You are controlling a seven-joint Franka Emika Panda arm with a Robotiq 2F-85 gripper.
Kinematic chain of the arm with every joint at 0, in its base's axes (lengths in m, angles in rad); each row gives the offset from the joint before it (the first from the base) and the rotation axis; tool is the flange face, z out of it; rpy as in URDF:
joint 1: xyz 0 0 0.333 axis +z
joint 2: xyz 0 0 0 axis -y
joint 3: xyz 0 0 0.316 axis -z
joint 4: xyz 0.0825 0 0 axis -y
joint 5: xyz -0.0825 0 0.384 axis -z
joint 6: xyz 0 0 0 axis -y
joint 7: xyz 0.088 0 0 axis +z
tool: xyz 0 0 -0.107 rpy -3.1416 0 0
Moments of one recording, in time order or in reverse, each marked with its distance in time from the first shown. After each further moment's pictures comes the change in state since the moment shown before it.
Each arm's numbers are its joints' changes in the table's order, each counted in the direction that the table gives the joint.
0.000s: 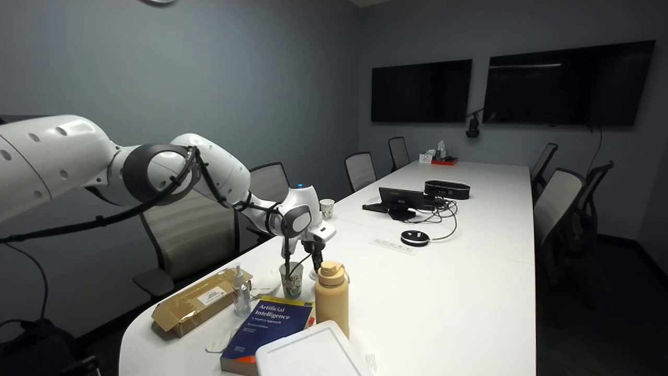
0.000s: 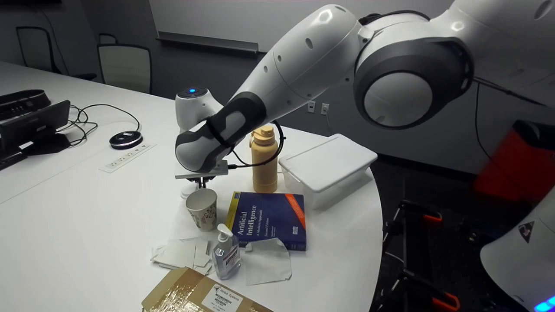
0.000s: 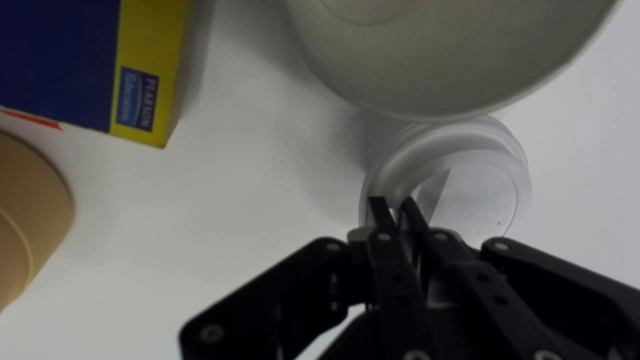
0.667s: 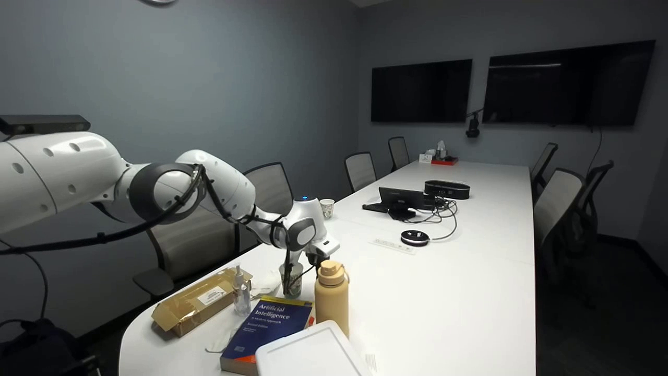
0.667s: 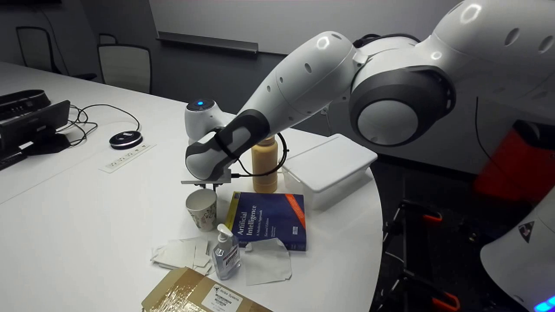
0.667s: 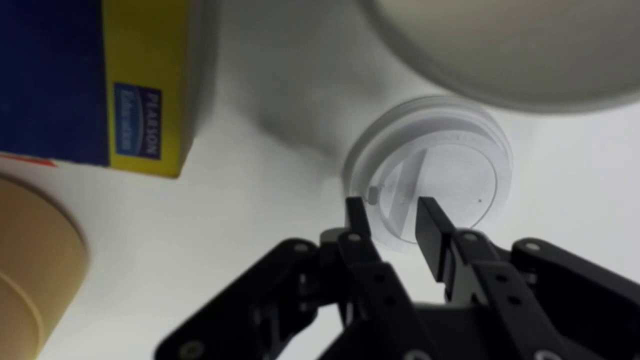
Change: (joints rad) arm -0.029 -0.096 0.009 0.084 0.002 -0.002 -0.102
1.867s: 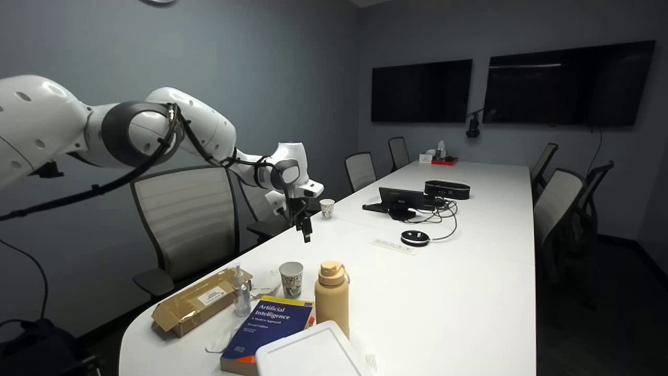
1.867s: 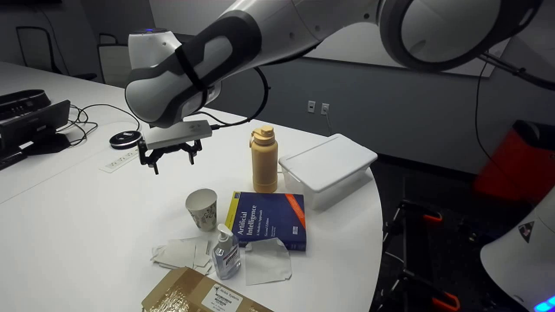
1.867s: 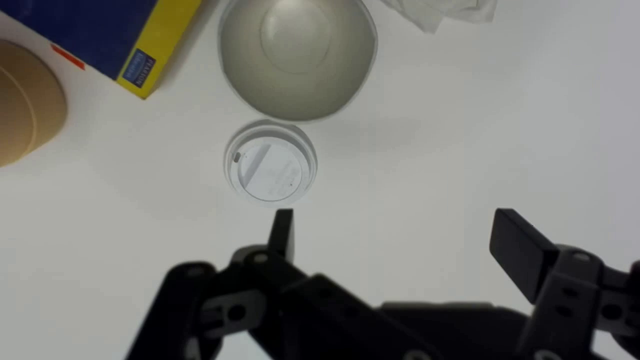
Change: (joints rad) arm 0.061 0.329 -0.098 -0.131 0.058 -0.232 0.356
